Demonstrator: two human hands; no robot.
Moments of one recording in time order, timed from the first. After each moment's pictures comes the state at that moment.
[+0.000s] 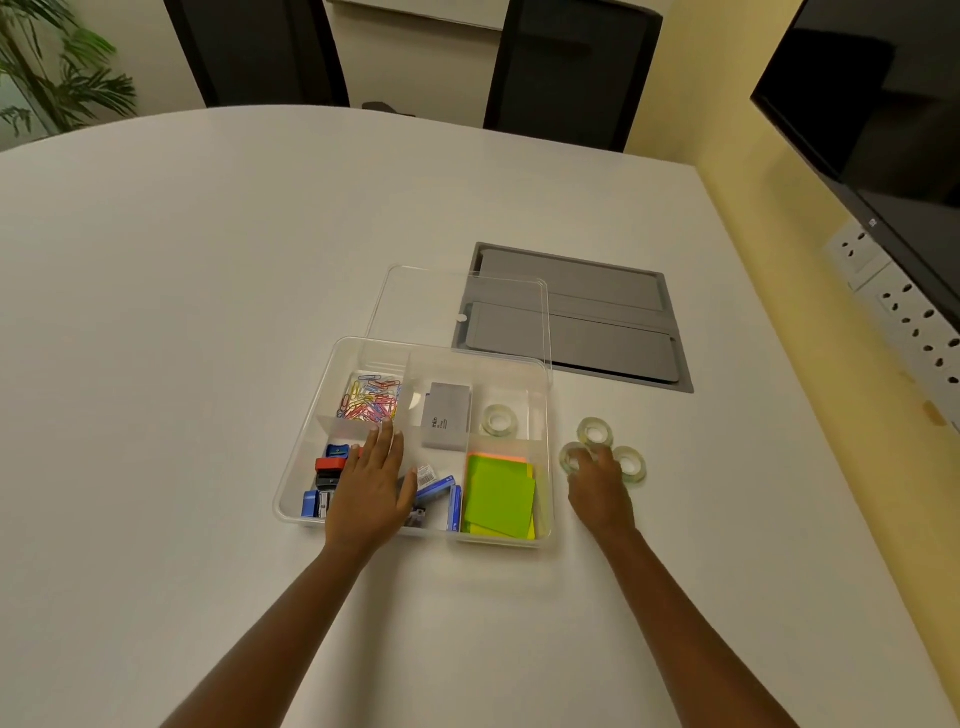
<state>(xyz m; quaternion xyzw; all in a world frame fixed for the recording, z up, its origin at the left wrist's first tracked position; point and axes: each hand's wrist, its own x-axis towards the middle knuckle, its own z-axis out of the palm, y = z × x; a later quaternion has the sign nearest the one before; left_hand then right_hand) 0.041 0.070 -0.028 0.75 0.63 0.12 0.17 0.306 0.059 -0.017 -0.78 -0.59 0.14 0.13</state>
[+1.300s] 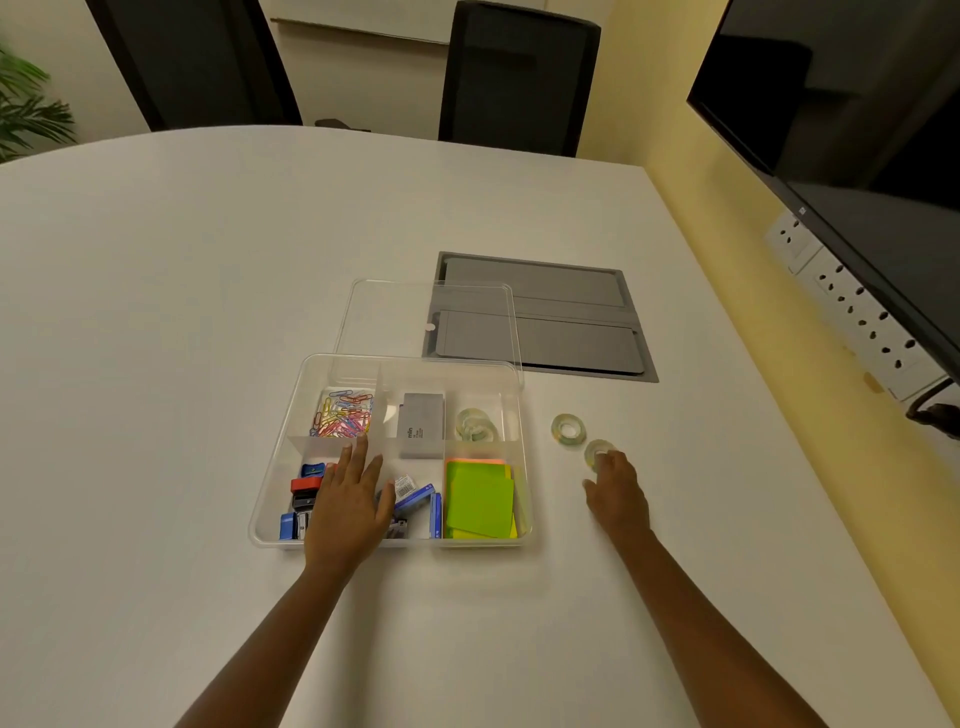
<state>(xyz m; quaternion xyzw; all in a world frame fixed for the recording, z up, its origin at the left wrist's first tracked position) 0.042 0.068 -0.022 0.74 0.63 0.15 0.18 0.345 0.042 -0.023 -0.84 -0.53 0.11 0.07</state>
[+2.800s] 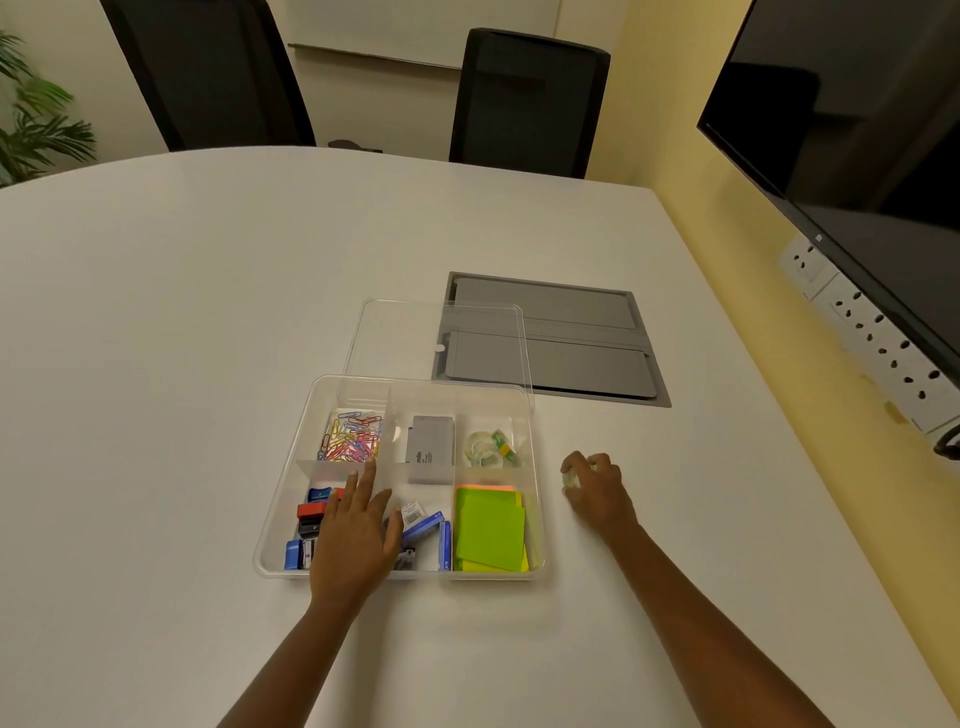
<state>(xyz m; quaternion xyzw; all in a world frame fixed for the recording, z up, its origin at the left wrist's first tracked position) 0.041 0.068 -0.026 0.73 0.63 0.19 0.18 0.333 0.081 -0.019 -0.79 -0.58 0.17 0.10</state>
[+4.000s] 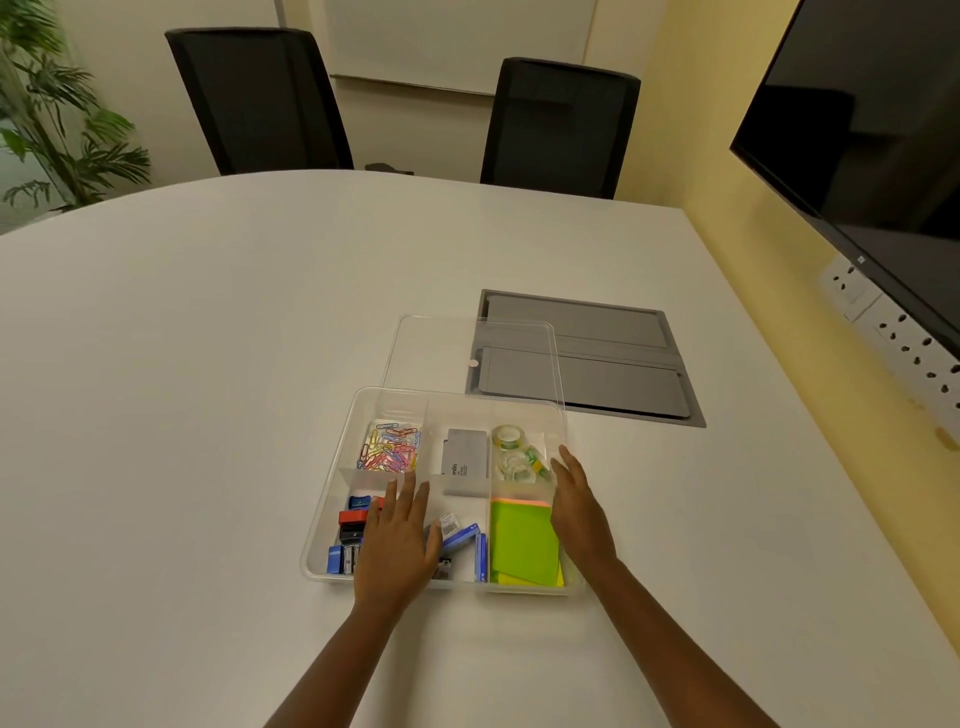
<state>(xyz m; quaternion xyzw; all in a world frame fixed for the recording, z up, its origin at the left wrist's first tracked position) 0.040 0.071 -0.030 0.75 0.62 0.18 0.14 0.258 0.081 -0.017 -0.74 -0.62 0.17 0.21</state>
